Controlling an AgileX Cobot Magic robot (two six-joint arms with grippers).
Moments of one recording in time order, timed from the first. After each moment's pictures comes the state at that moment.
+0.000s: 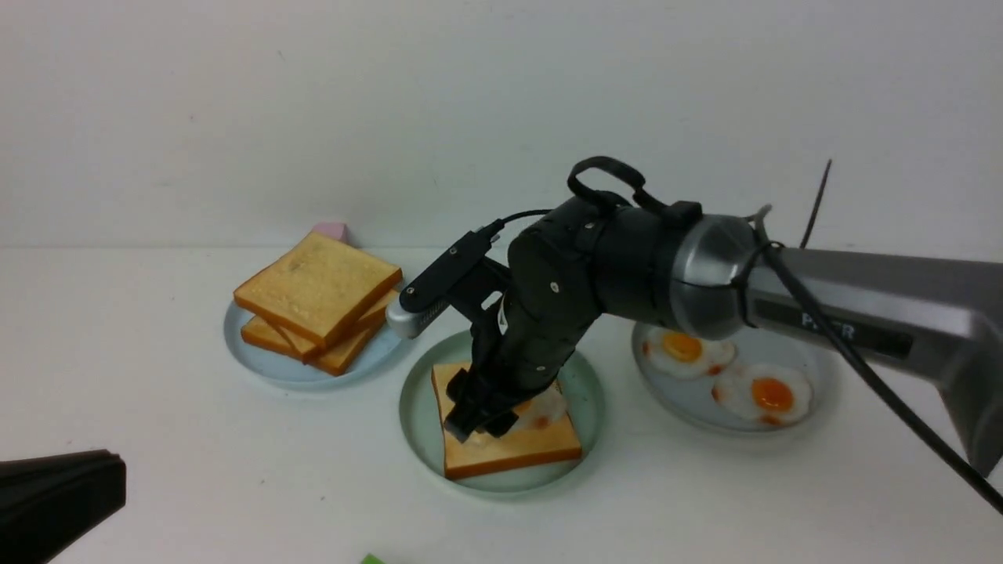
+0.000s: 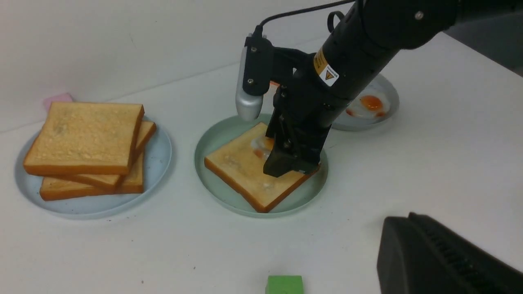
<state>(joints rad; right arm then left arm) 0.71 2.10 -1.64 -0.03 0.73 -0.19 -0.67 0.41 -0.63 0.03 0.61 -0.13</state>
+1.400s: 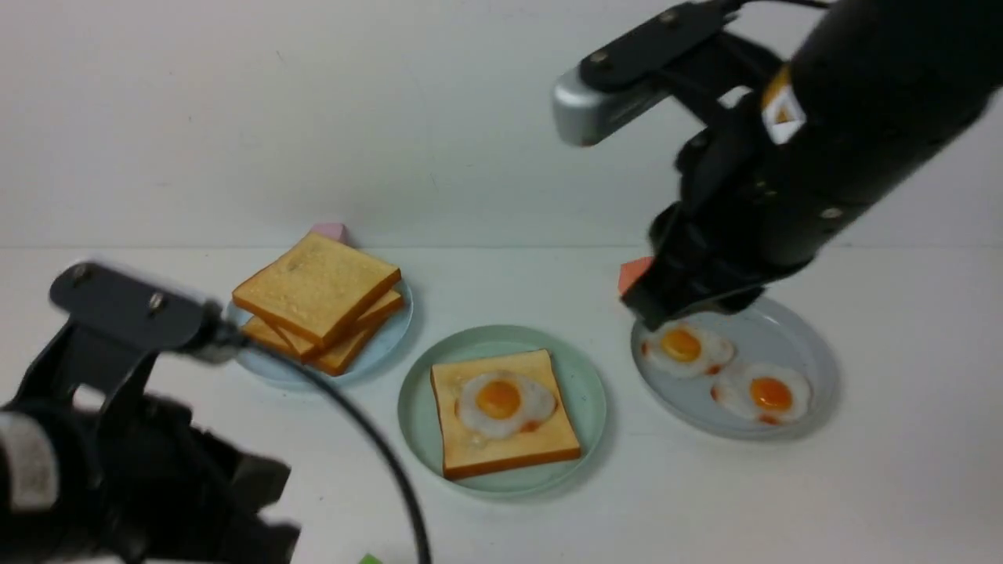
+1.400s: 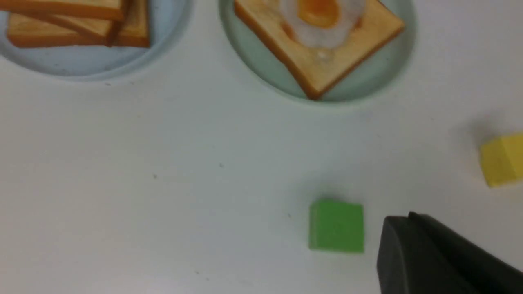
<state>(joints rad) 0.71 1.45 -1.56 -0.04 1.24 -0.02 -0.52 1.00 -0.75 -0.02 0.61 -0.10</state>
